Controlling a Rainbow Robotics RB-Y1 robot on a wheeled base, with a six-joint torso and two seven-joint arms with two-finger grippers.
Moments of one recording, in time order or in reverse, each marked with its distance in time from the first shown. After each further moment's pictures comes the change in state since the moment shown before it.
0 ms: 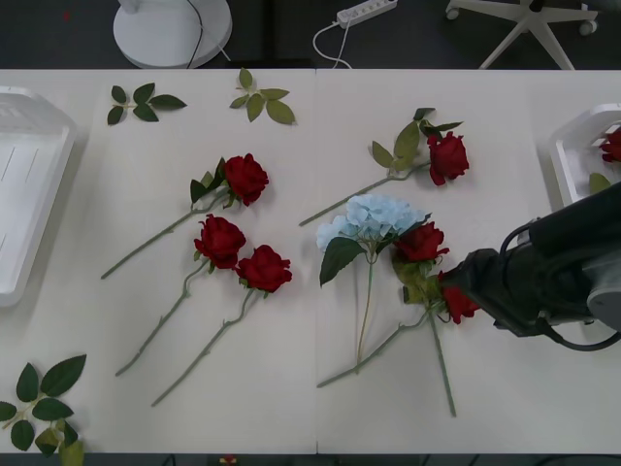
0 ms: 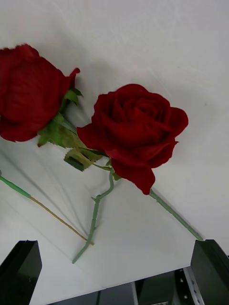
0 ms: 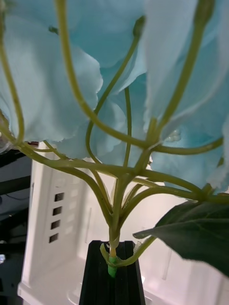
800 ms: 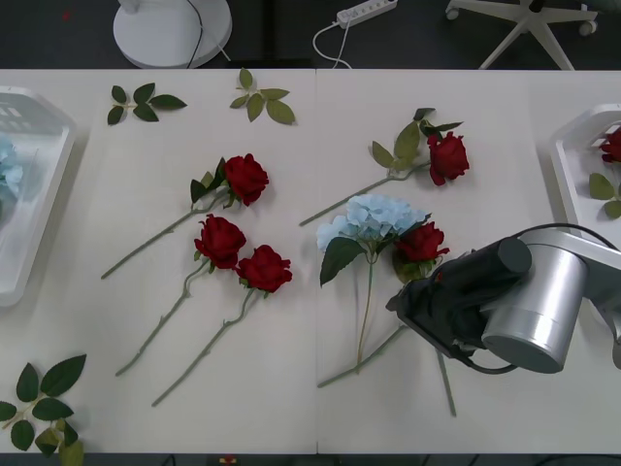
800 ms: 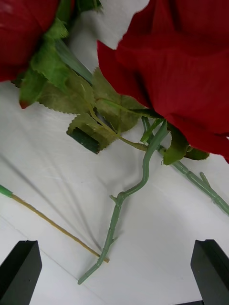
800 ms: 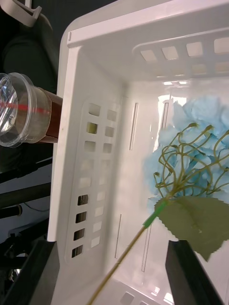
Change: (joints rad) right arm -0.034 0.261 0.170 0.162 0.223 -0.016 -0.086; left arm 0.134 0.000 0.000 0.064 -0.069 -0.228 -0.011
